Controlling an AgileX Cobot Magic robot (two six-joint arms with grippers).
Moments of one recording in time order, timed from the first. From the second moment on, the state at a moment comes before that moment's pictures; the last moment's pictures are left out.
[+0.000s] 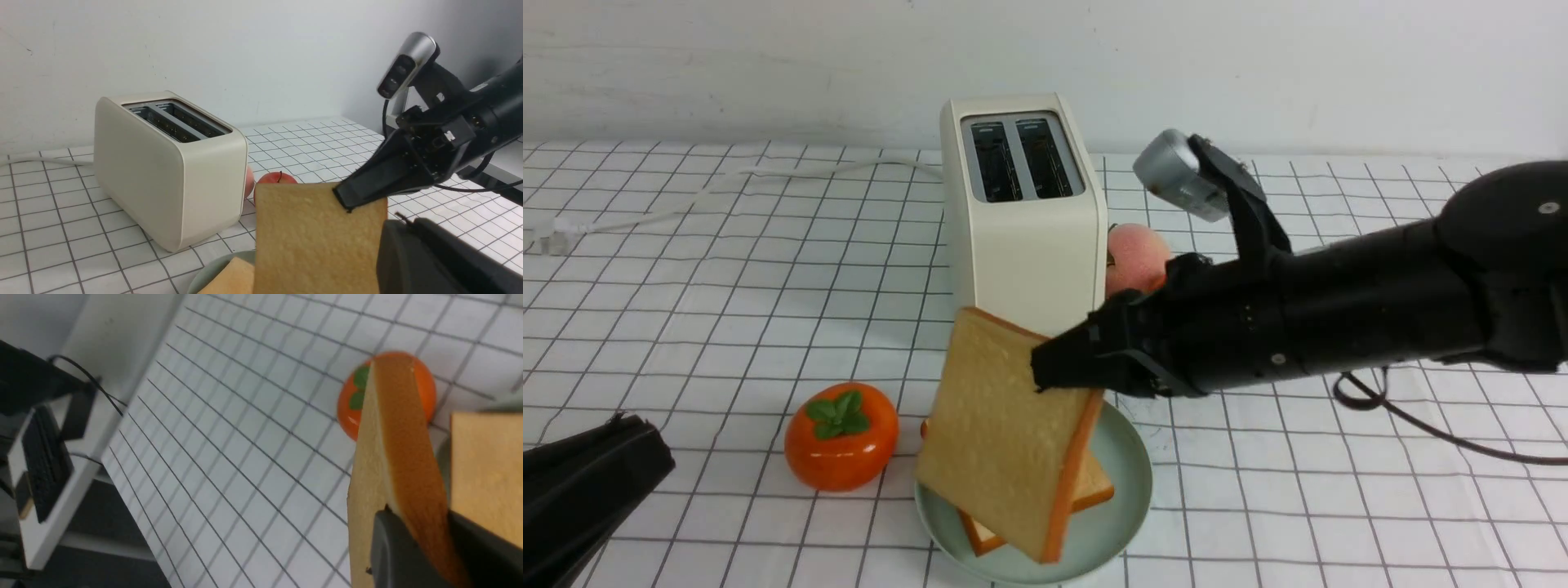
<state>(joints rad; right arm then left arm) 0.51 1.54 -1.07 1.35 0.63 -0.80 -0.47 0.29 -0.40 -0.64 0.21 0.45</state>
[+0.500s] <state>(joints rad) 0.51 1.72 -1.07 1.66 0.56 -1.09 -0.47 0.29 -0.40 -0.64 0.21 0.45</state>
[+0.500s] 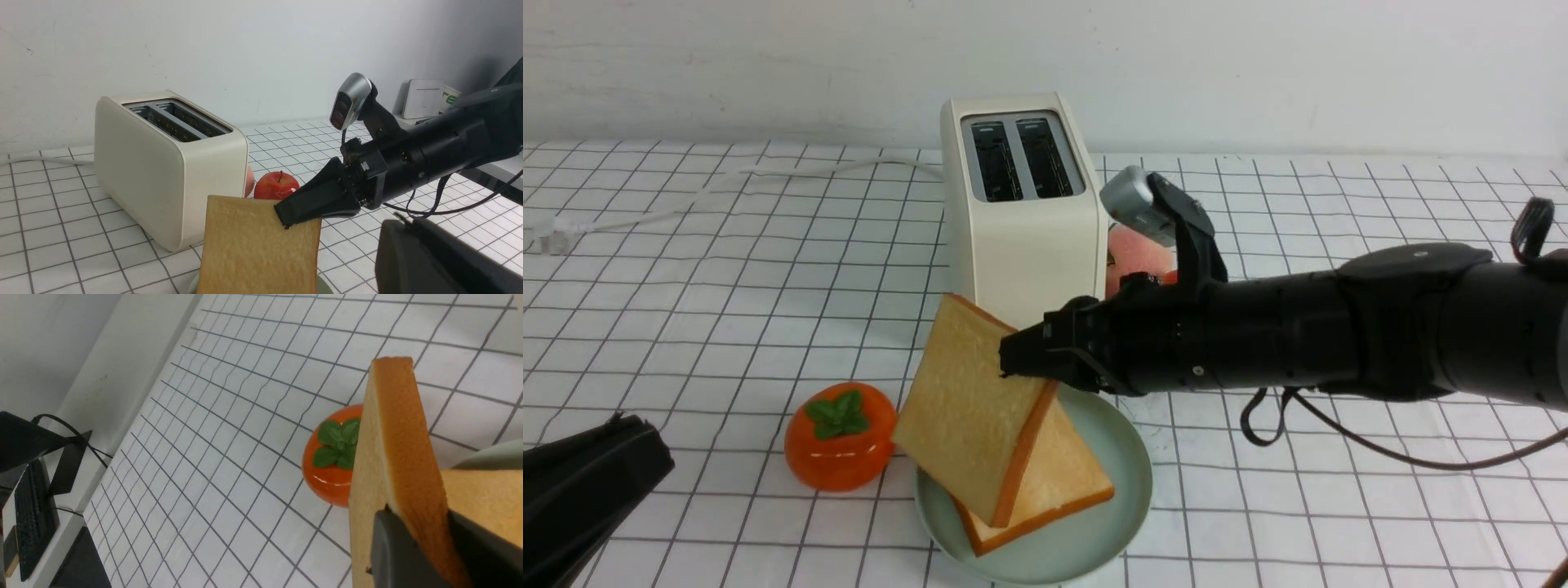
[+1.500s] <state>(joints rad) 0.48 1.78 -1.07 1.49 0.42 -1.04 -0.47 0.29 -0.40 -0.64 0.21 0.45</state>
